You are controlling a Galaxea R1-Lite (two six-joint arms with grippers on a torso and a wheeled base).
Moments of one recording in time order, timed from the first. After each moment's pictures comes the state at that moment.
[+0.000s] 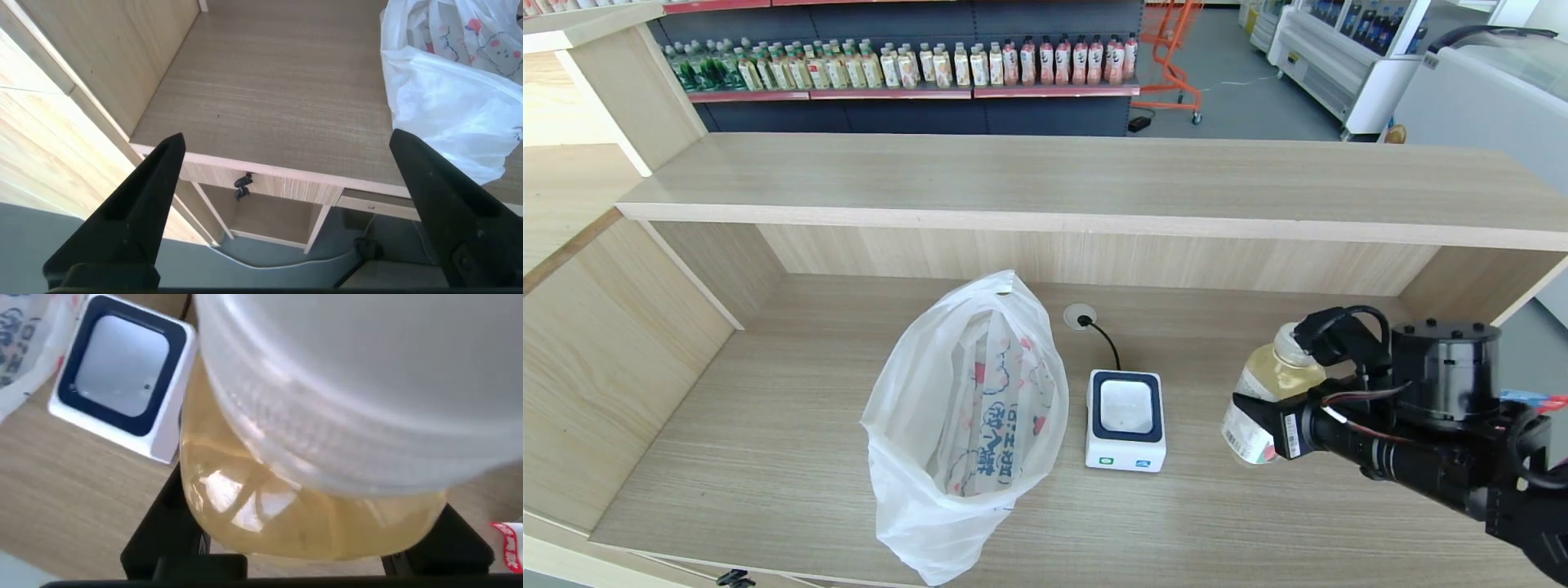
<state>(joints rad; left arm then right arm) 0.00 0.00 0.00 0.05 0.13 0.01 0.37 1.65 -0.49 -0.76 -0.06 -0.09</state>
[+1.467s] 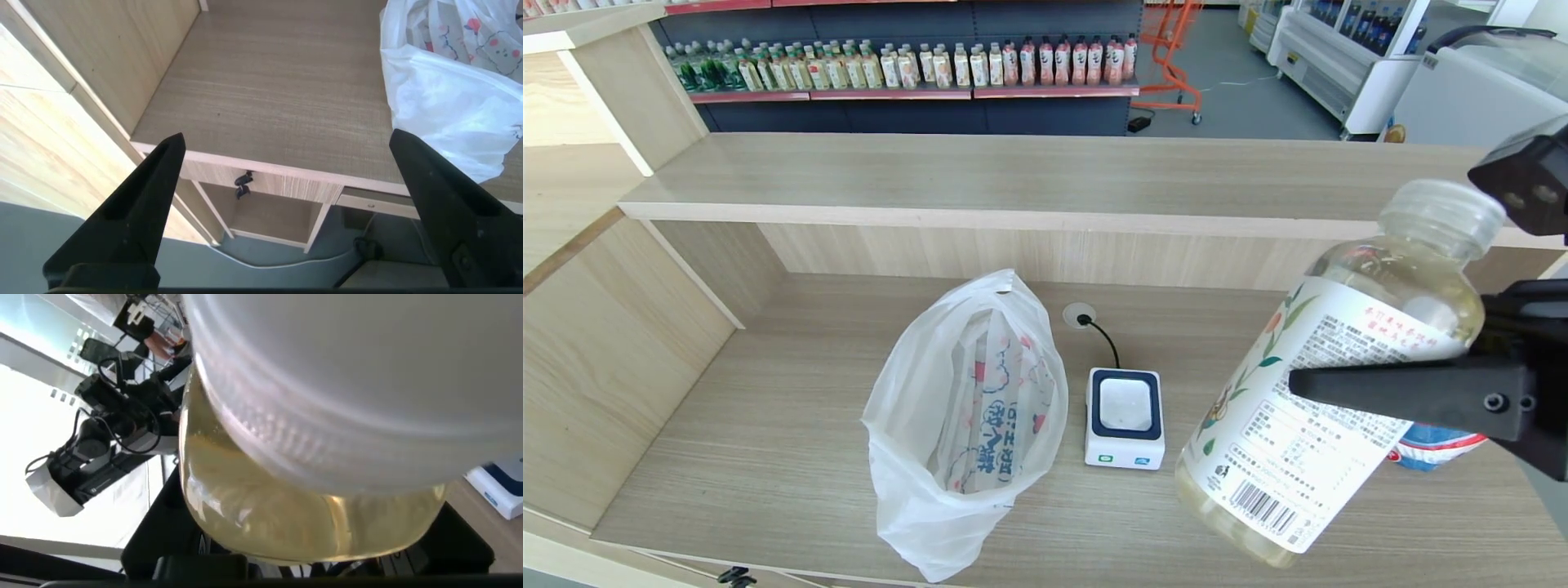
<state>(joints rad) 0.00 0.00 0.00 0.05 0.13 0.01 0.52 1.23 -0.86 -0.17 0.75 0.21</state>
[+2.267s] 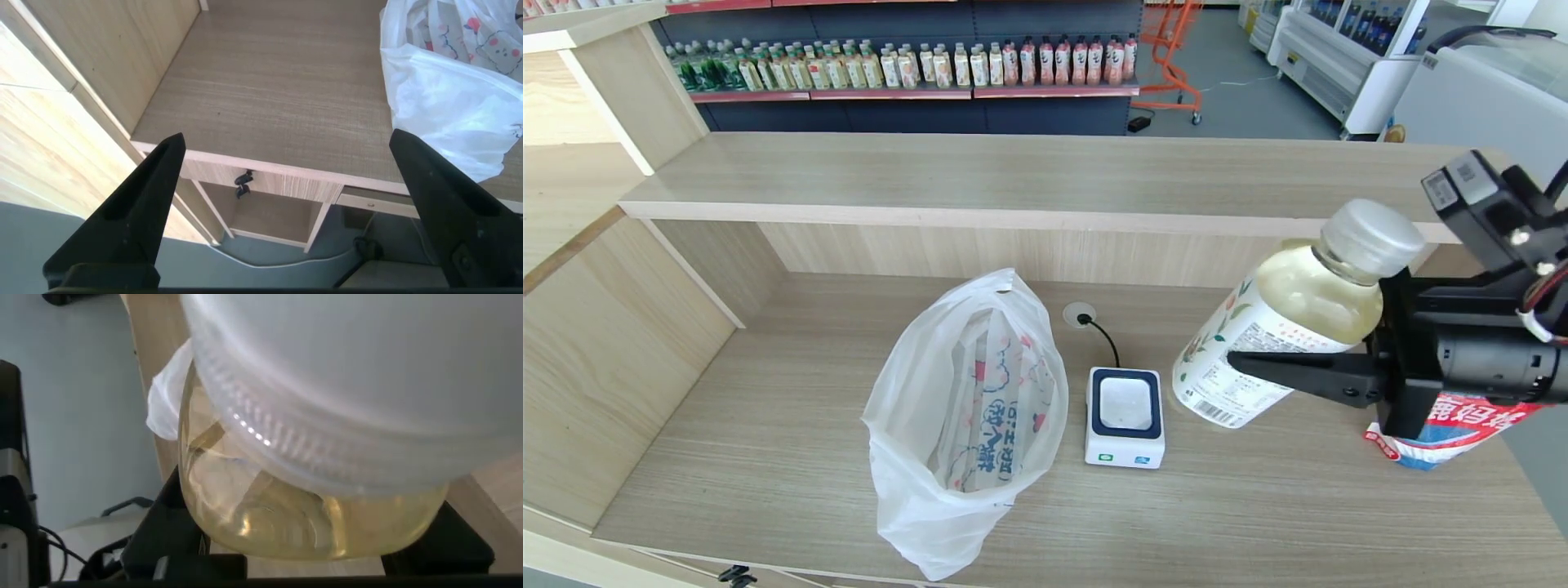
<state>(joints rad) 0.00 0.00 0.00 0.05 0.13 0.01 0.41 1.37 -0.85 -0.30 0.66 -0.48</state>
